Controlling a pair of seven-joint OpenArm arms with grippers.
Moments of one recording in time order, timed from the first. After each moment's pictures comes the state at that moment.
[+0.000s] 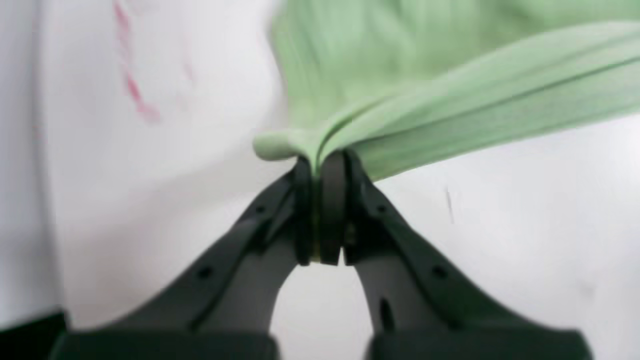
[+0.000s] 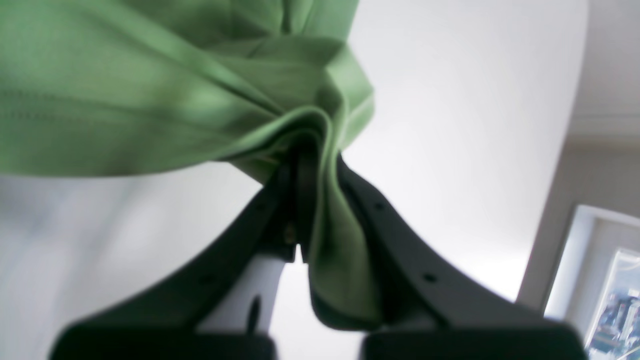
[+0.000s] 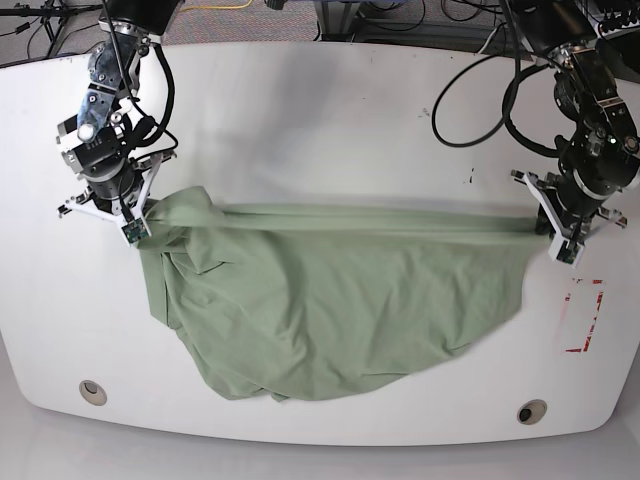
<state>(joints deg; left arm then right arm) 0.6 -13.2 -26.2 113.4 -17.1 -37.7 72.8 -6.0 9.2 22.3 113.4 -5.3 41.2 -61.4</state>
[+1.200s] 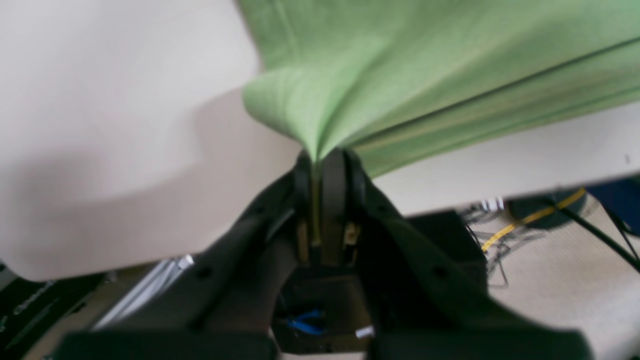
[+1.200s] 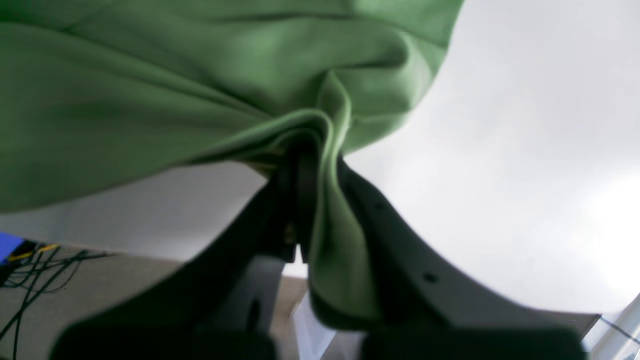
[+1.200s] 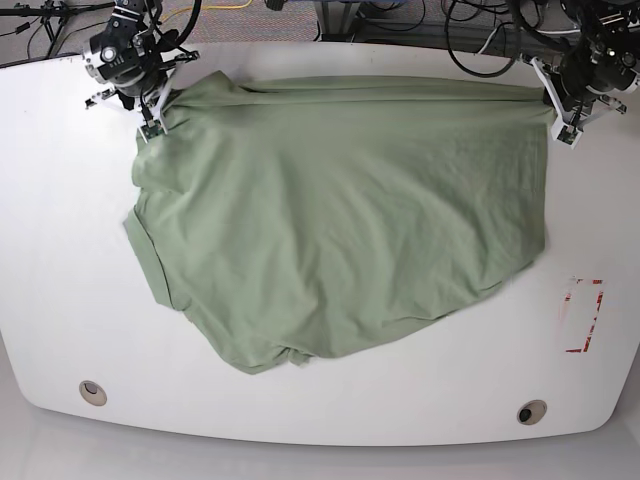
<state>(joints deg) 26.4 -14.1 -34.0 113.4 -18.1 -41.4 71.6 -26.0 1.2 28.1 113.4 -5.0 41.2 -61.0</state>
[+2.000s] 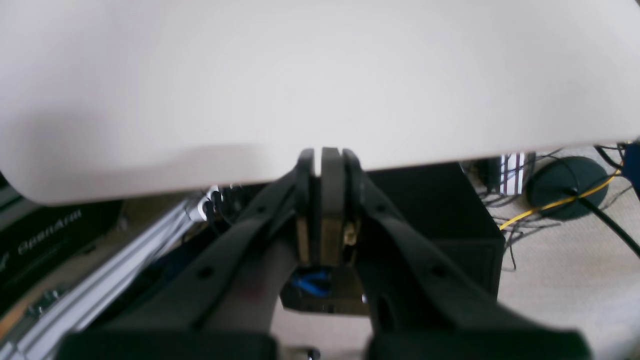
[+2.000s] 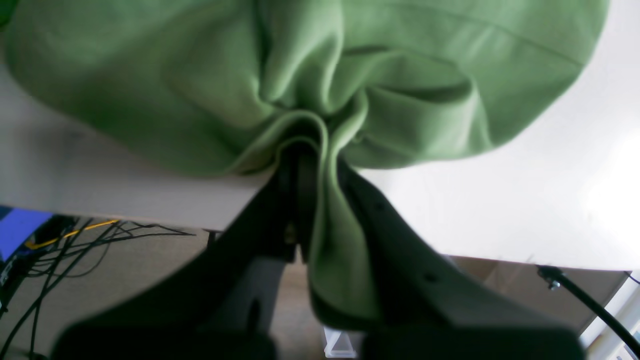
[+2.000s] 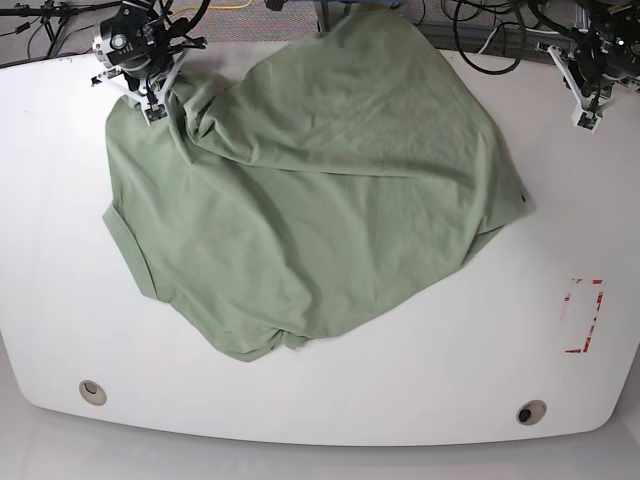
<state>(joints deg) 29.3 -14.2 -38.4 113.4 -15.6 -41.0 72.2 -28.5 -3.1 29.4 113.4 -7.2 40.6 -62.3</state>
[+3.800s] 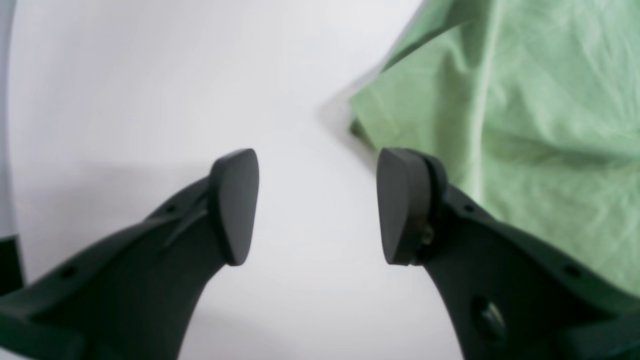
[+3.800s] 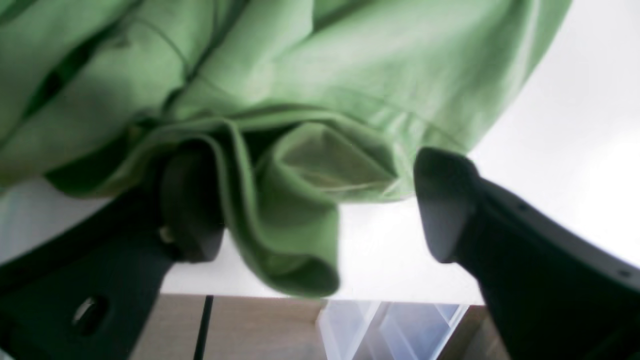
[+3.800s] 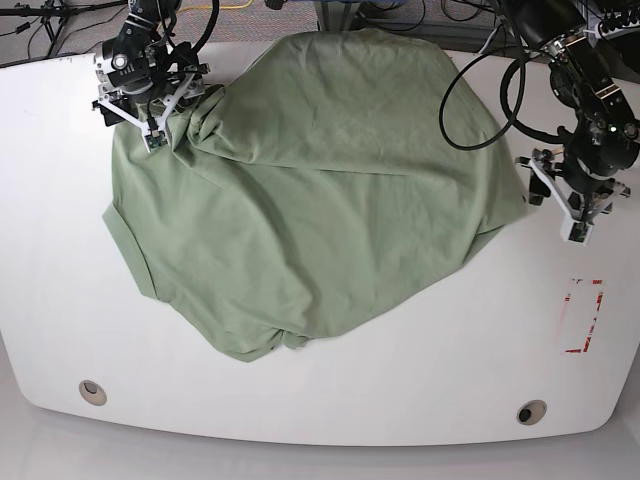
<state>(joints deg) 1.3 -8.2 -32.2 108.9 -14.3 -40.5 72.9 -22.0 -4.5 29.4 113.1 -7.7 40.6 -62.5</state>
